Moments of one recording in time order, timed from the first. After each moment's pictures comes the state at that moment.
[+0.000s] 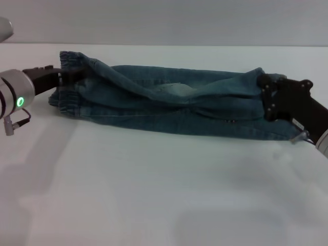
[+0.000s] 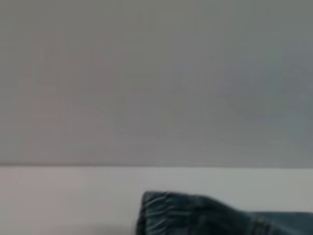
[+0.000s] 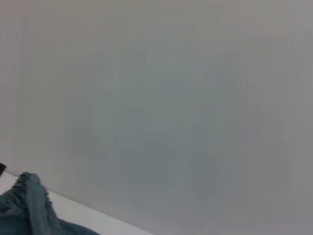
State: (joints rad) left arm -0.24 -2.06 -1.56 -1.31 2.55 -0.50 0.20; right arm 0.14 2.08 1.48 0.81 -0.56 0.79 -2.61
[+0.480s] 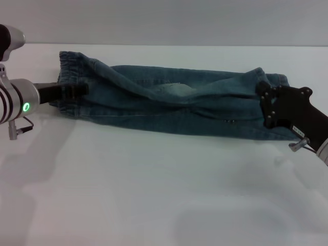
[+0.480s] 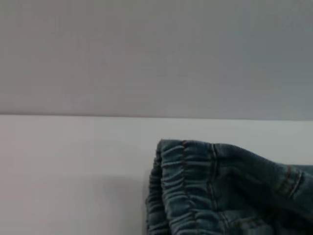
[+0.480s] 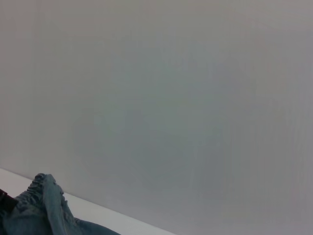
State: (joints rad) left arm -0.36 -2.06 -1.63 -1.13 2.56 -0.57 0.21; right arm 0.12 2.08 1.48 0.79 -0.58 0.84 -2.58
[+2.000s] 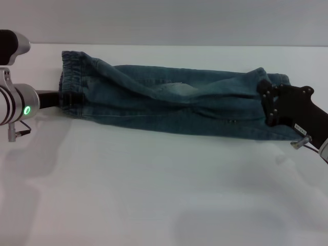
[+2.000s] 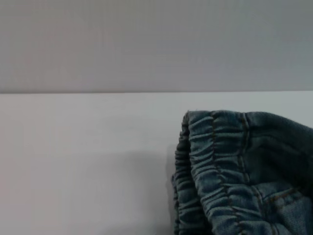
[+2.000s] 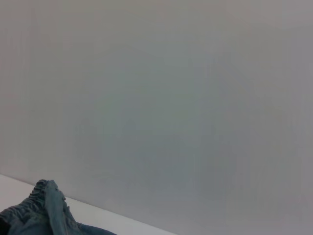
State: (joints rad) left arm -0.43 -2.06 -1.67 -1.01 2.62 -0.58 0.21; right arm 0.13 2.07 1.49 0.79 -0.59 0.84 -2.53
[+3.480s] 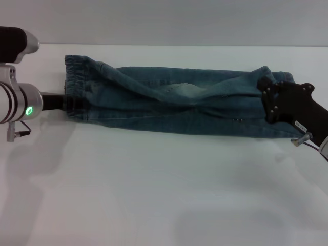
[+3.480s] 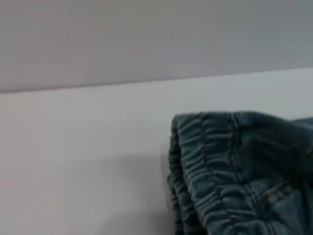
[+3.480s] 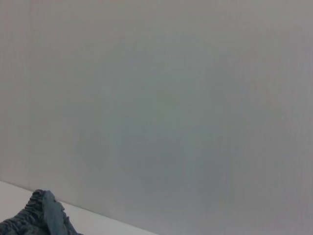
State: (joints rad) left arm -0.43 -2.06 -1.66 -1.09 2.67 -0.70 0.21; right arm 0.13 2.07 1.49 0.80 -0.59 0.84 -2.51
